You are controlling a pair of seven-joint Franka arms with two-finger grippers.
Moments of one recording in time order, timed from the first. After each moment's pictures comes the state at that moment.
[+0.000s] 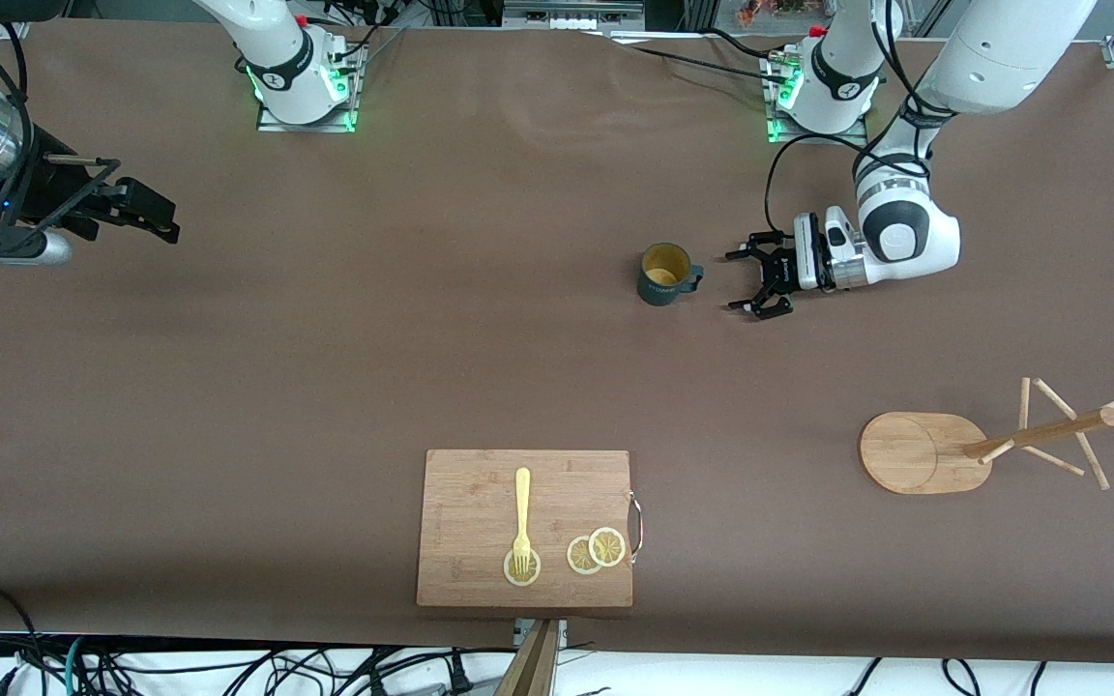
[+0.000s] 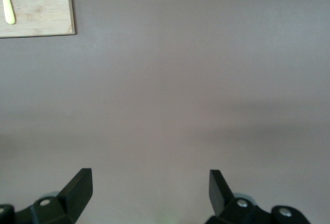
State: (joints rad) left arm -0.01 0.44 -0.08 -2.44 -1.50 2.13 2.73; right arm 0.13 0.03 -0.02 -1.59 0.03 1.56 0.15
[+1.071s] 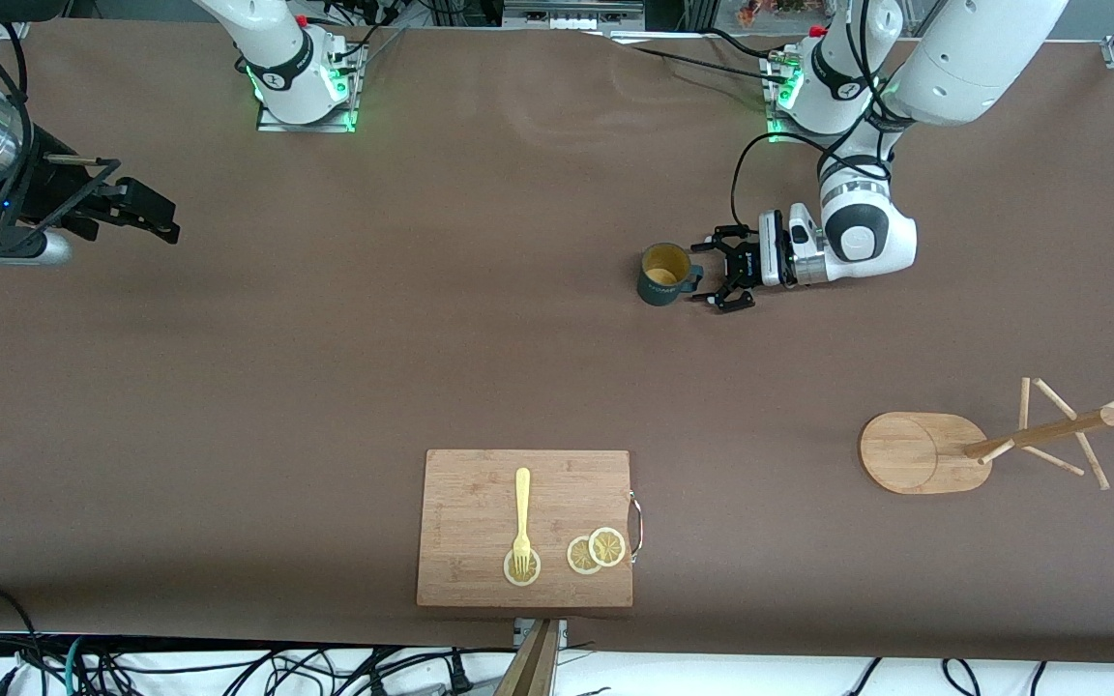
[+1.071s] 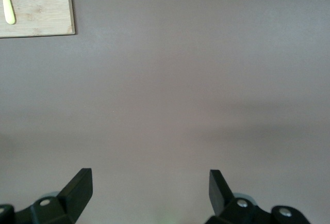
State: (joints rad) left arm -0.04 0.50 -0.15 -2.43 -1.59 2.13 2.74; right arm 0.13 0.03 -0.02 -1.59 0.03 1.56 0.15
